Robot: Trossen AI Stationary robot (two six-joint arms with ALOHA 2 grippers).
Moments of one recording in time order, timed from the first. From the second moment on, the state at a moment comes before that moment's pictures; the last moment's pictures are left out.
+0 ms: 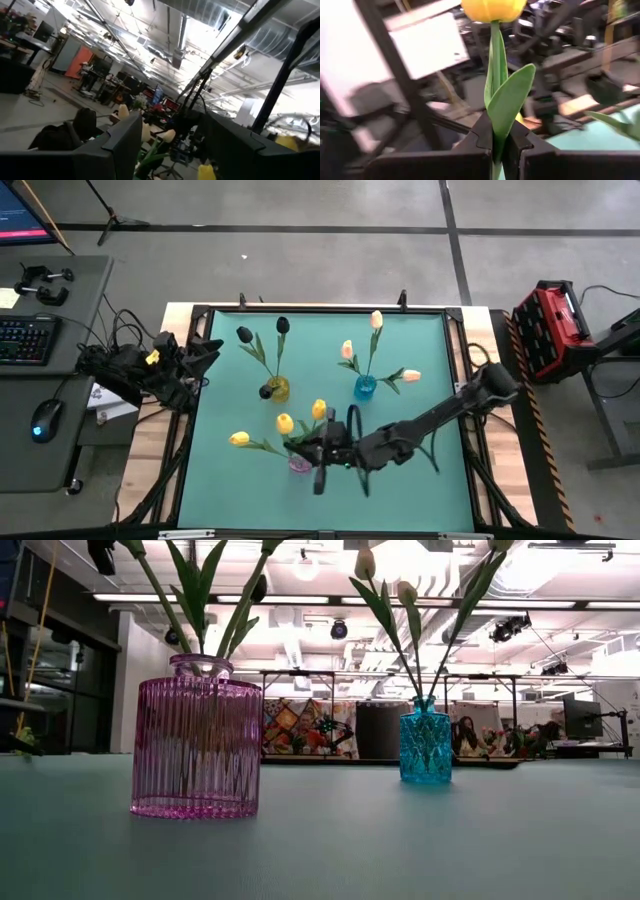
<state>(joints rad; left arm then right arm) -0.33 0.21 0.38 0.28 -0.58 -0.28 0.50 1.87 1.47 0.47 0.62 0.30</state>
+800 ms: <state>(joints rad) -0.33 0.21 0.38 0.32 -0.56 -0.31 0.52 1.90 1.23 0.80 0.73 0.25</state>
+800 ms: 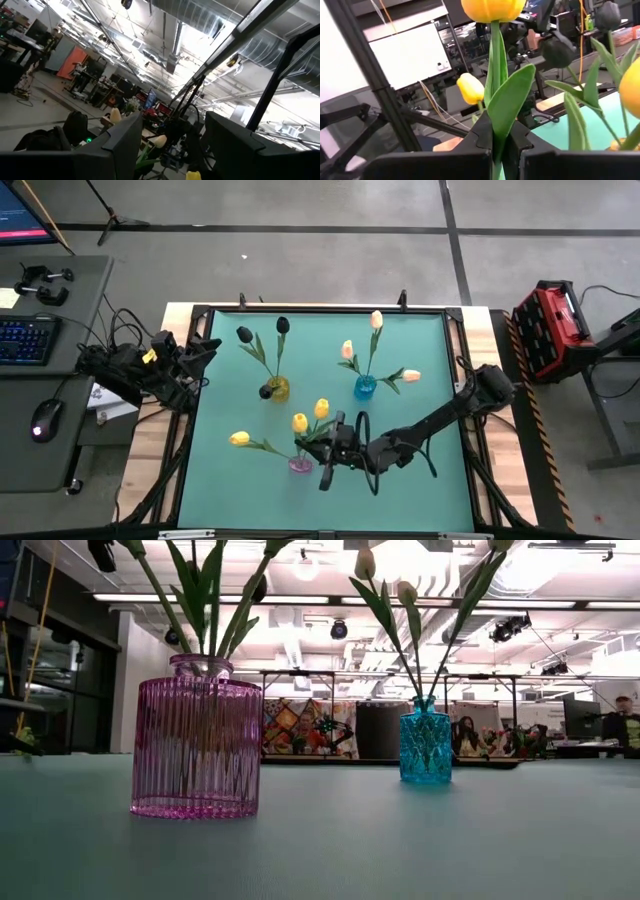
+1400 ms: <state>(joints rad) -0.33 0.21 0.38 0.32 -0.56 -0.31 0.53 1.76 1.24 0.50 0.70 0.43</state>
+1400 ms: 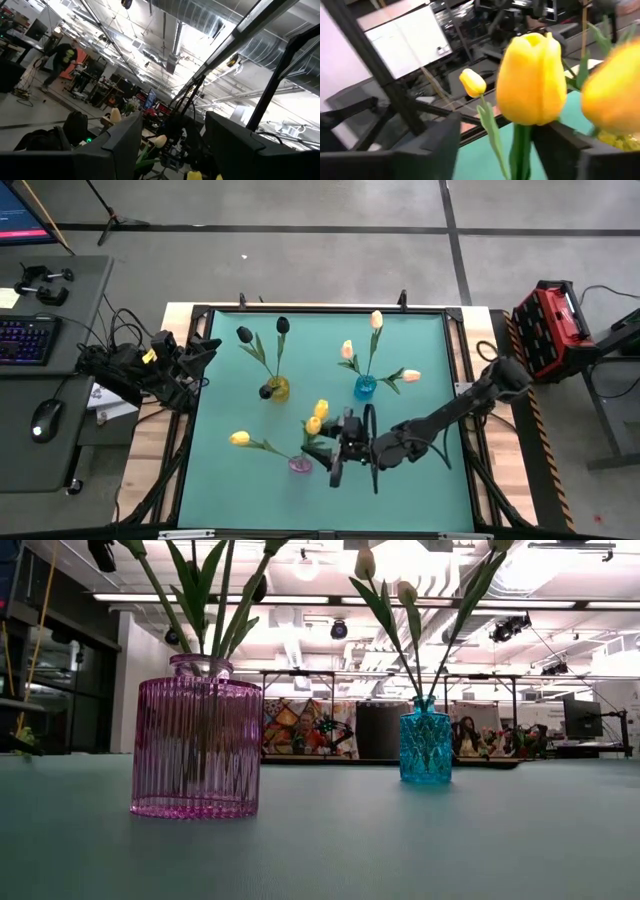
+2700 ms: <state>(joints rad) -0.33 0.21 0.38 0.34 -0.57 -0.31 0.48 1.68 1.24 0.12 0.18 0.67</state>
